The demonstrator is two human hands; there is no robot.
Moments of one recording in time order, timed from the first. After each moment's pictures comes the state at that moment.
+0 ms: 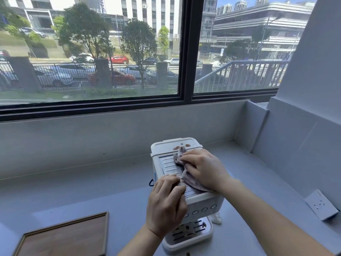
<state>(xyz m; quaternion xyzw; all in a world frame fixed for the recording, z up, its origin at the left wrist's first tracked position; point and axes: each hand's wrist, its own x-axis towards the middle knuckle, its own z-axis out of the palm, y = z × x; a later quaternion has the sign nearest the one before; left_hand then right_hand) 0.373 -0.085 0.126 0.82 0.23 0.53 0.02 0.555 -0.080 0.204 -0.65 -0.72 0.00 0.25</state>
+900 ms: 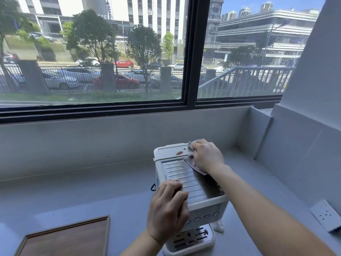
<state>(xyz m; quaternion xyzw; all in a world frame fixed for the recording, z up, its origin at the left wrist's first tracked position) 0.368 -0.088 0.135 0.82 0.23 0.52 0.03 0.576 -0.014 0.208 -0.76 -0.62 0.00 0.17</state>
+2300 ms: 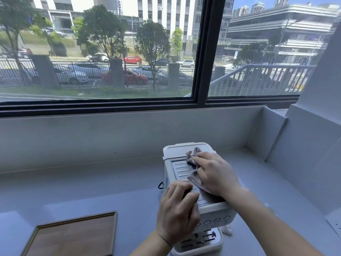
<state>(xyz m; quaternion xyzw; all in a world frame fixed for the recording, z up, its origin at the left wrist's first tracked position) 0.372 -0.086 0.135 0.82 0.24 0.53 0.03 0.546 -0.065 0.202 -0.68 -0.71 -0.07 0.18</state>
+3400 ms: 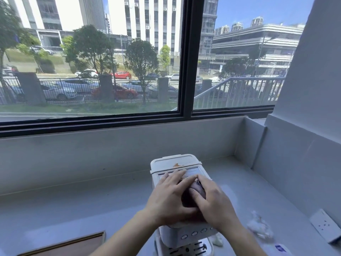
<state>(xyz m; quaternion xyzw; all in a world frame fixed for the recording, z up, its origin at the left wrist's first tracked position) 0.386 -0.046 0.191 0.92 0.31 0.21 0.11 0.538 -0.133 0.195 -0.70 -0.60 0.08 0.39</state>
